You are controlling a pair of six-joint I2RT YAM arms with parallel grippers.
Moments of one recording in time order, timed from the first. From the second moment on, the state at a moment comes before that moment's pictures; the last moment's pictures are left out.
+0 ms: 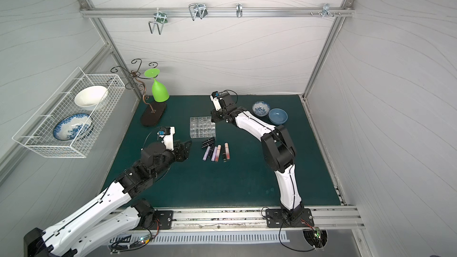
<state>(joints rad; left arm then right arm) -0.63 0.76 0.58 -0.24 -0.24 -0.47 0.67 2.09 1.71 -0.28 -0.15 0.11</state>
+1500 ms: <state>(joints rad) -0.84 1.45 0.96 -0.35 -0.14 -0.56 0.52 1.28 1.01 -0.31 -0.07 0.25</state>
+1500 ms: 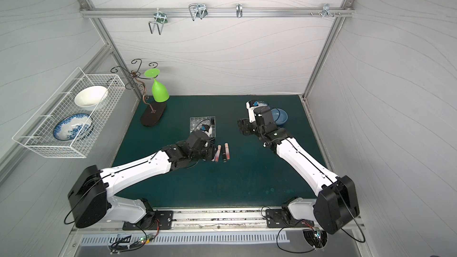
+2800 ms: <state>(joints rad) -0.88 1.93 1.26 -0.49 -0.18 -0.66 0.33 1.31 0.91 -0.31 -0.30 0.28</state>
